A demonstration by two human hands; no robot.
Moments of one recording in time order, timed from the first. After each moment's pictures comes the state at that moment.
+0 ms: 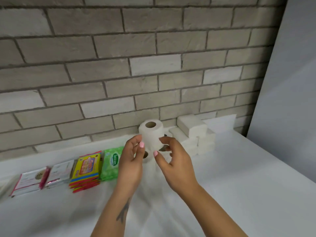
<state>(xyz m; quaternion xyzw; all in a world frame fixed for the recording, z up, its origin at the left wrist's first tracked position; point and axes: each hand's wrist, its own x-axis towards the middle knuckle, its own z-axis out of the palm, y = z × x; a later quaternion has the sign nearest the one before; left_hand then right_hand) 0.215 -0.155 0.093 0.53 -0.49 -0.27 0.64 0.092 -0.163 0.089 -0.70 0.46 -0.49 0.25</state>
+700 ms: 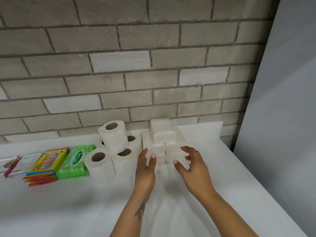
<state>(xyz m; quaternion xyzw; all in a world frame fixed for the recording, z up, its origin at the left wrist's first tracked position) 0.027 -0.242 0.034 0.63 -0.38 -0.35 0.58 -0.112 -0.272 0.038 -0.69 0.50 -0.42 0.30</state>
